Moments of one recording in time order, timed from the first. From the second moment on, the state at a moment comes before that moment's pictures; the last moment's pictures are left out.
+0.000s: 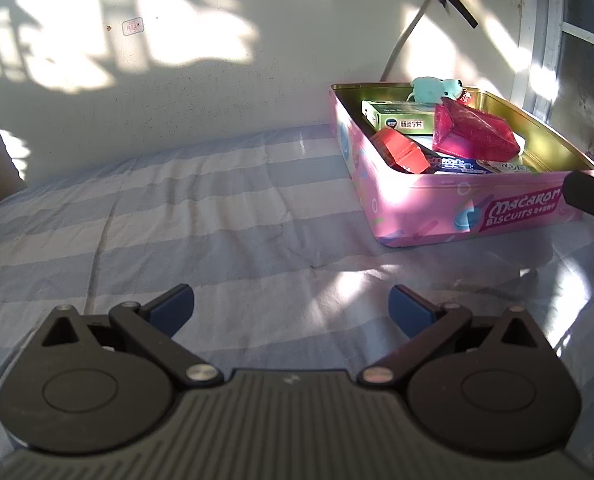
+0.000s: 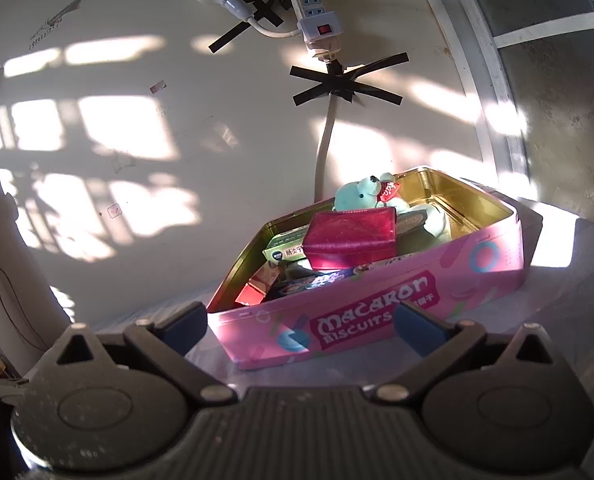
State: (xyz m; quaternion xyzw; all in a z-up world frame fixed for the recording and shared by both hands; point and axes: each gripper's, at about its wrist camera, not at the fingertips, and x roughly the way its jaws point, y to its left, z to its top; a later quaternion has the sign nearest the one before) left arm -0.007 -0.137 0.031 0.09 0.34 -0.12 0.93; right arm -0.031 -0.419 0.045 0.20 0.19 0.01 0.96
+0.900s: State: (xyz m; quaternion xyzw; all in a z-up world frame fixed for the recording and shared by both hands) left arm 0.005 -0.138 0.012 0.09 0.38 -0.12 0.91; right arm -0.018 -0.421 0.027 0.21 0.22 0.02 0.95
